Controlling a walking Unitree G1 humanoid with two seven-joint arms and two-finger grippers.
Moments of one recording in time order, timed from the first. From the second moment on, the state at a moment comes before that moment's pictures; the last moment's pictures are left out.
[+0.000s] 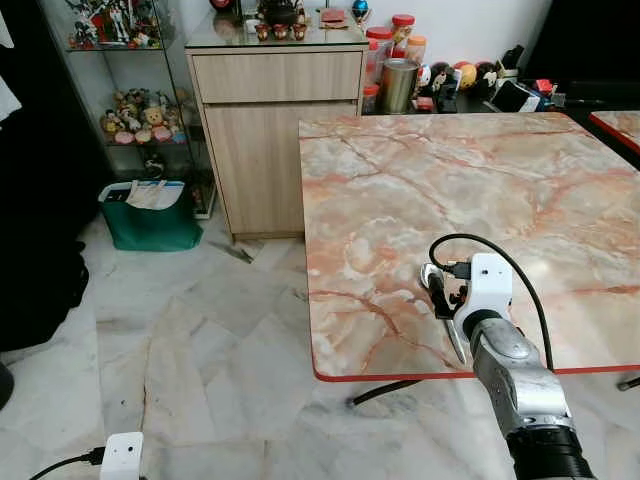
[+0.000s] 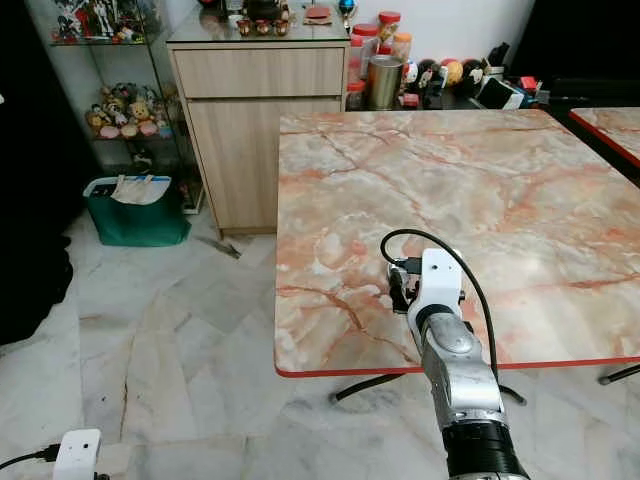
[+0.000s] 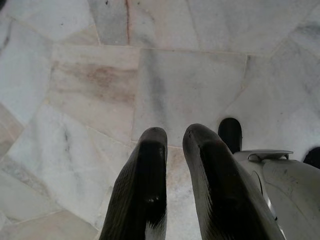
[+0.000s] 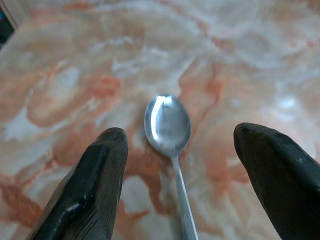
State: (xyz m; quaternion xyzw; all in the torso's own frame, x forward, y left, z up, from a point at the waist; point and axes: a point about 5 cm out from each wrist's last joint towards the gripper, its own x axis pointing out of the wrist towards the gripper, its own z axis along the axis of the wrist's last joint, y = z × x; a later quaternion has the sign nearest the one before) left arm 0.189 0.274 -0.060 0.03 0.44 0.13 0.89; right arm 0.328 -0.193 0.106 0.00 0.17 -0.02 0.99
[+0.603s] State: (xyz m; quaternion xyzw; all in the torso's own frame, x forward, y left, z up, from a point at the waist) left arm 0.189 0.274 -0.060 0.03 0.44 0.13 0.89; right arm 0.338 -0.191 0.101 0.02 0.19 0.03 0.98
